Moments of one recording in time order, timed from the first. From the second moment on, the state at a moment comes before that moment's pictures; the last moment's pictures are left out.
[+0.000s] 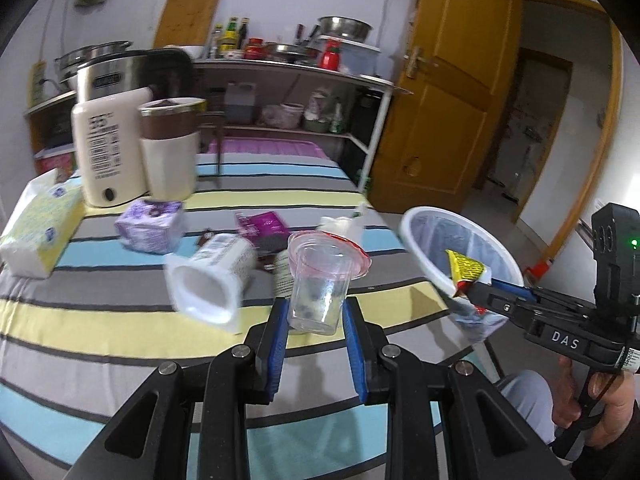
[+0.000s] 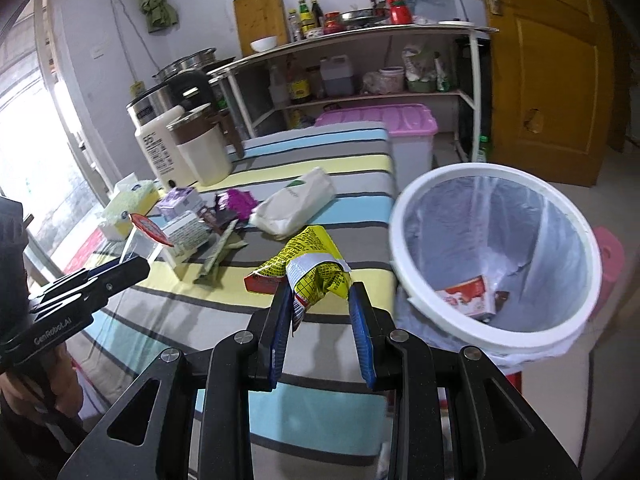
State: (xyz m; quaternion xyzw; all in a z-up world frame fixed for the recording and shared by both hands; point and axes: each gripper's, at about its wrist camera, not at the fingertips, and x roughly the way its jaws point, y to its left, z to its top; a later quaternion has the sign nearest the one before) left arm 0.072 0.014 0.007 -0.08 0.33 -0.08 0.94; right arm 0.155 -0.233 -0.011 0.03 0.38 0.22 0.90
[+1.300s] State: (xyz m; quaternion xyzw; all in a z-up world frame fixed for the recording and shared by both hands) left arm 0.191 -0.154 -0.016 -0.01 0.38 -0.23 0.90; right arm 0.196 -0.345 -0.033 0.05 0.40 0.09 0.91
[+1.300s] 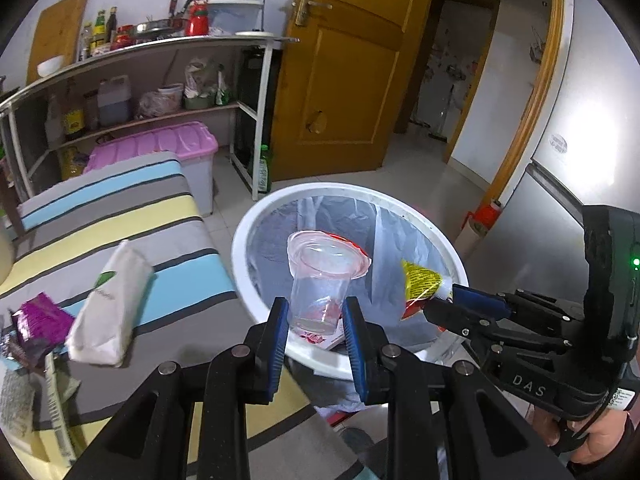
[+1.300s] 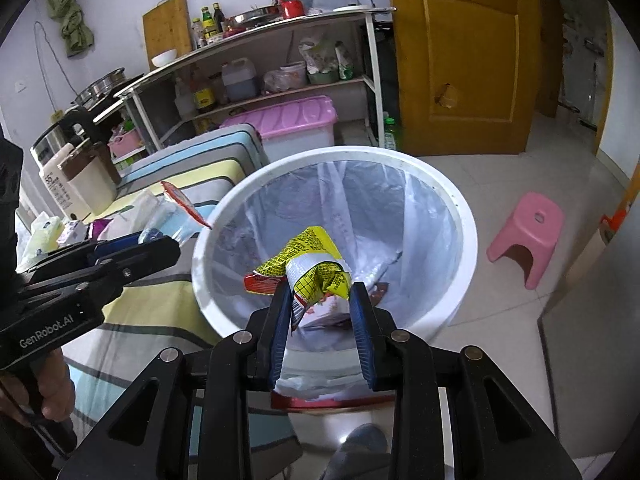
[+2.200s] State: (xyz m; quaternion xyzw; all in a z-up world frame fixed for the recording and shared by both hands) left arm 0.184 -0.147 -0.013 -0.04 0.38 -0.24 0.89; right arm 0.183 -0.337 -0.025 0.04 0.39 0.09 0.92
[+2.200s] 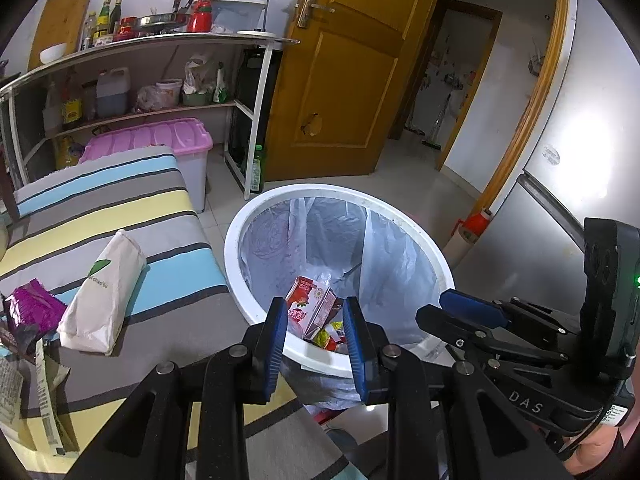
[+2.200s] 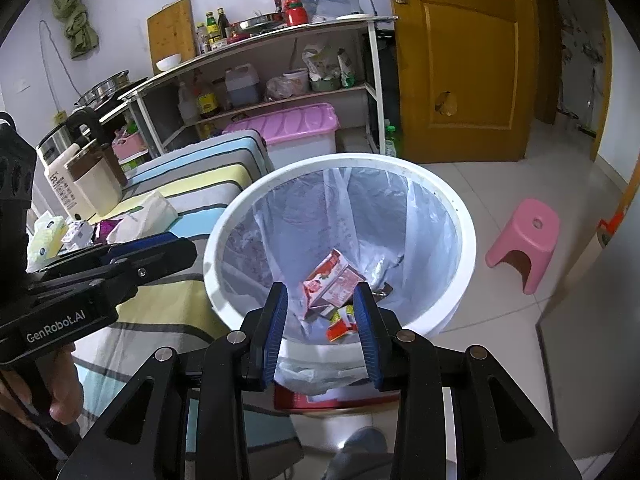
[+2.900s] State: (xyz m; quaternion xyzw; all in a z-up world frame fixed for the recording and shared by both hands) left arm 0.141 -0.112 0.004 -0.05 0.35 -0.21 0.91; right arm 0.156 -0.314 0.000 0.03 0.35 0.11 0.93
